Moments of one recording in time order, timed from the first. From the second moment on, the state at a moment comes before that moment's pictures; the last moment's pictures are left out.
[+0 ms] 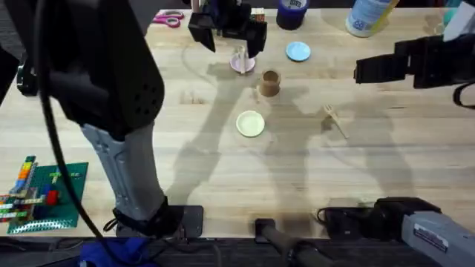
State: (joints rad) left arm -0.36 2.09 1.99 -1.26 0.04 -0.15; right arm 0.00 1.06 1.18 -1.08 -0.13 -0.07
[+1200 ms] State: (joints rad) left arm -0.36 1.16 1.24 -1.16 -0.02 -0.15; right arm 0.00 1.06 1.18 -1.08 -0.13 -0.07
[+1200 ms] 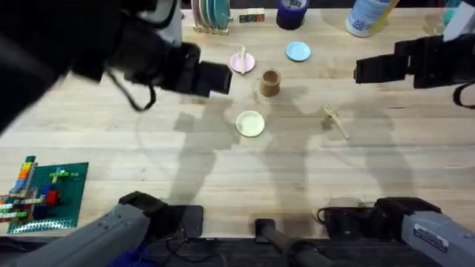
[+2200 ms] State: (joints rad) left arm -0.36 0.58 0.85 -1.05 0.22 0.14; right arm 0.00 1.06 1.18 -1.17 -0.13 -0.07
